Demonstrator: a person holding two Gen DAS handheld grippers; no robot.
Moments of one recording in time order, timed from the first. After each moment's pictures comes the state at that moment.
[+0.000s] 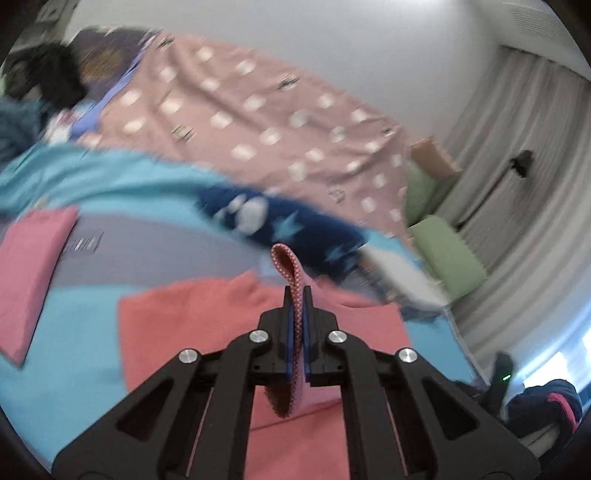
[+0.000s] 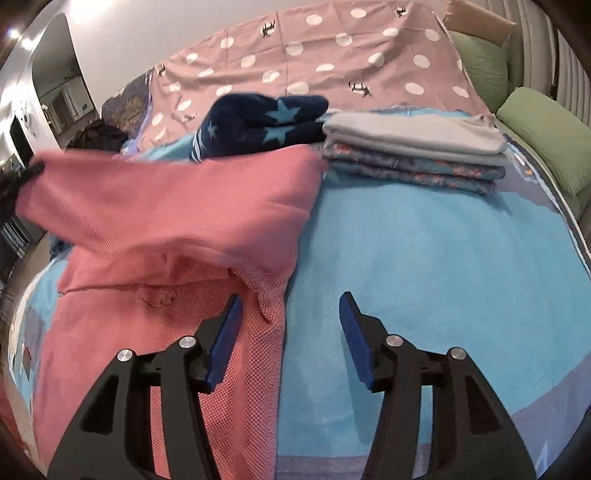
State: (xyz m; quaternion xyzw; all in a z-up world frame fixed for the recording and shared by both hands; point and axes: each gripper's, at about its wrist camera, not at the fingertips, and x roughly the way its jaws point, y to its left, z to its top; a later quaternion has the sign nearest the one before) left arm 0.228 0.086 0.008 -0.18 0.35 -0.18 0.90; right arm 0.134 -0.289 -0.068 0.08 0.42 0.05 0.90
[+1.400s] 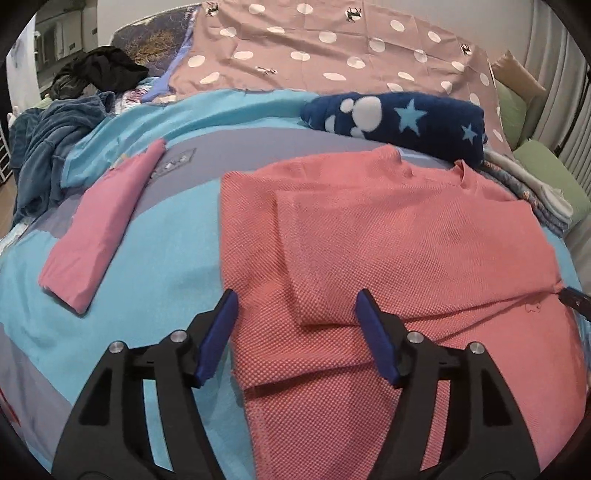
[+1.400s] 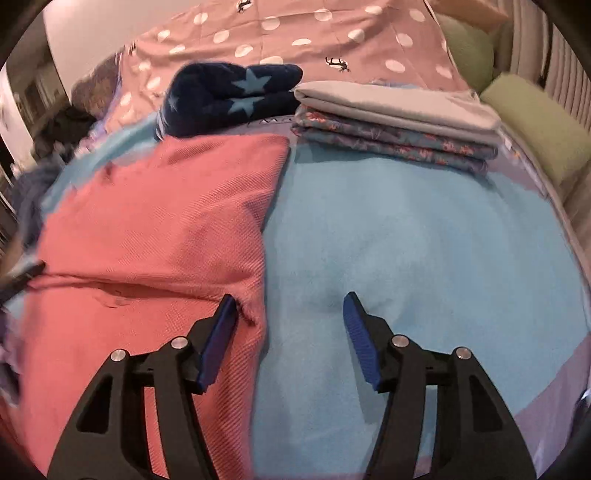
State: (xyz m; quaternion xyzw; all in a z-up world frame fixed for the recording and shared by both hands) left arm 0.204 0.095 -0.089 -0.03 0.43 -0.02 0.90; right arm 0.154 -0.303 -0.077 0.12 0.46 0.05 0.88
